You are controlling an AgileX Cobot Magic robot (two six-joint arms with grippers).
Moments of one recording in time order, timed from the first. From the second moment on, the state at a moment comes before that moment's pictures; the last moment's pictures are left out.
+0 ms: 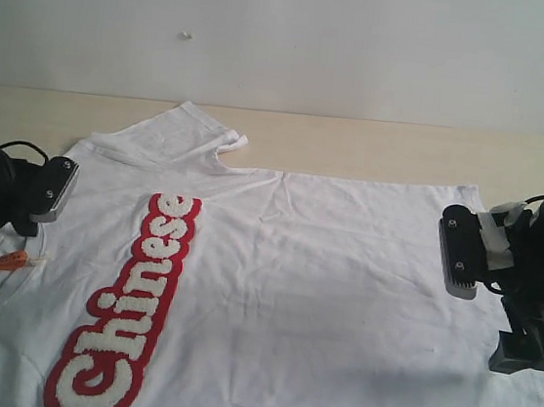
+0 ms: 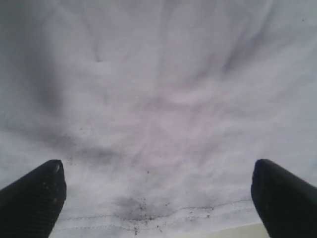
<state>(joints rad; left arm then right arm) -0.10 2.00 -1.16 -0.08 0.81 1.55 0.00 1.80 -0.93 0.02 0.69 -1.35</state>
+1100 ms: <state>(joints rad) -0.07 1.99 -1.16 -0.06 0.83 1.56 0.00 1.83 -0.93 0.03 0.68 -1.36</state>
